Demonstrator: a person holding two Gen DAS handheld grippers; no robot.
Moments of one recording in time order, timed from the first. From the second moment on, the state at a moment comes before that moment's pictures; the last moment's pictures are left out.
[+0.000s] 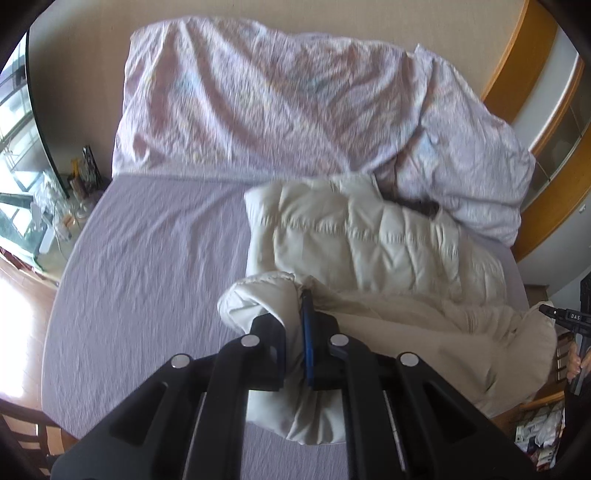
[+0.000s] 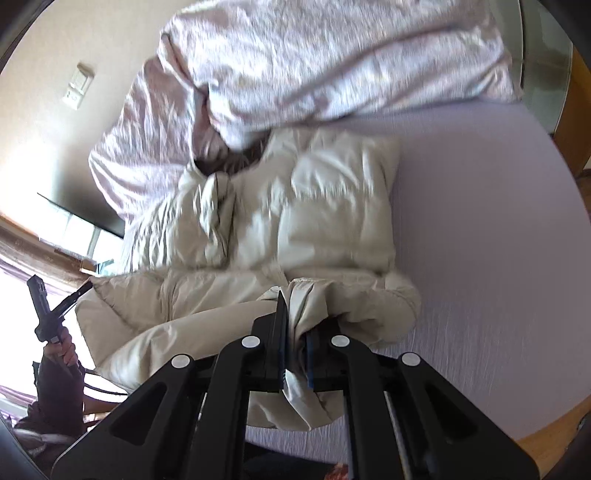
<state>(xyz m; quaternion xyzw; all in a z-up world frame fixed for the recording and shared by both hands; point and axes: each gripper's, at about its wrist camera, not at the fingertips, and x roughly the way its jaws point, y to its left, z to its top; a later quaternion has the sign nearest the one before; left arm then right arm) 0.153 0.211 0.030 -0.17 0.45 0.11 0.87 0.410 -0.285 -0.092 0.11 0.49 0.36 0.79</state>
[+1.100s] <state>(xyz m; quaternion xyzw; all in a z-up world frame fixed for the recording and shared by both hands) 0.348 0.278 -0.036 -0.19 0.47 0.19 0.84 0.587 -0.213 -0.135 0.24 0.52 0.19 0.80</state>
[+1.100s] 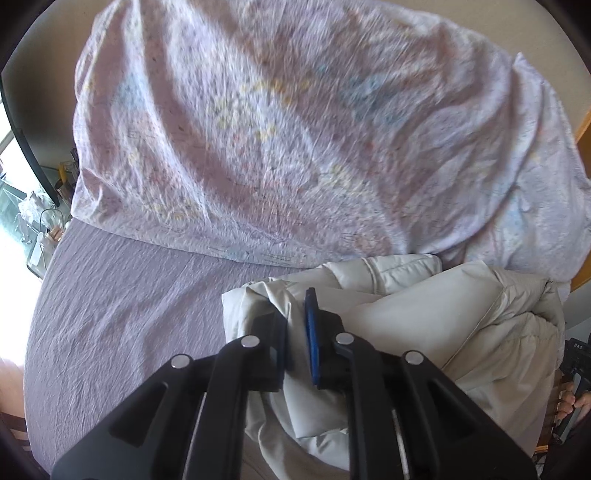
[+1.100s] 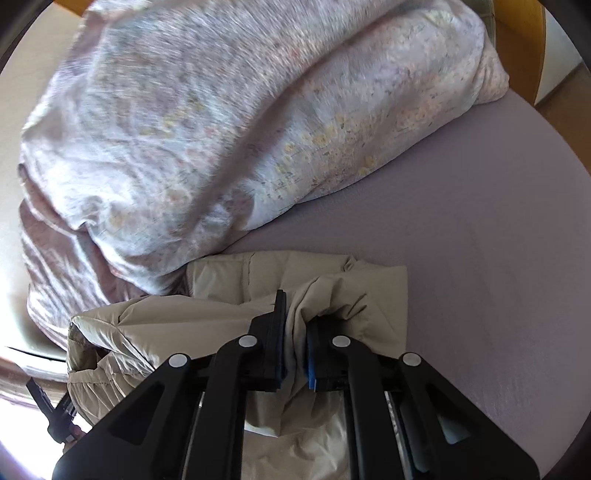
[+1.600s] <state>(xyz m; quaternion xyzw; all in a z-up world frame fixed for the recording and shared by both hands) 0.379 0.293 -0.044 -0.21 0.50 0.18 0.82 0.623 -0.227 -0.123 0.35 0.52 0.21 0.75</state>
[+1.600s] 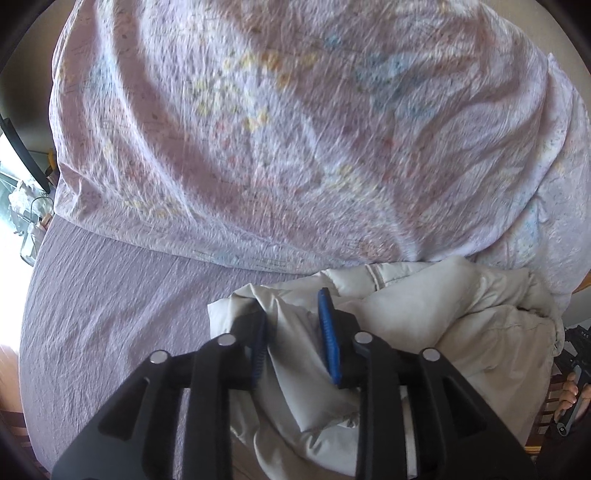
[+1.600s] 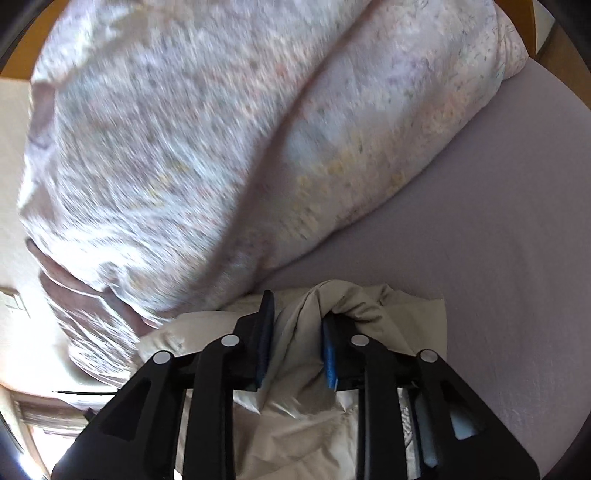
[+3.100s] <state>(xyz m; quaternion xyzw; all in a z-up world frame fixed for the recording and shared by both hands) 0.363 0.180 -0.042 -0.11 0.50 0.10 0.86 0.570 -0.089 -0.082 0.11 0.52 0.25 0.81</state>
